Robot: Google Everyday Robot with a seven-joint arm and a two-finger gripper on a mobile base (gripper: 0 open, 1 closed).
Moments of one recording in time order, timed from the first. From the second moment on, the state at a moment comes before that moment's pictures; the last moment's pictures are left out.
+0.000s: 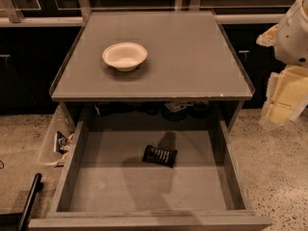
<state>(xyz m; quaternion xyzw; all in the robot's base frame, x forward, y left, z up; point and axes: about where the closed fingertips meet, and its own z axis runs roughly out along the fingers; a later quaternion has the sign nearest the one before) 0.438 -0.217 0.976 -0.60 0.78 -0.03 0.16</state>
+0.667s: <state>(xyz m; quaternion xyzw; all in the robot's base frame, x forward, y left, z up) 0.437 -0.217 0.959 -0.60 0.78 -0.03 0.16</state>
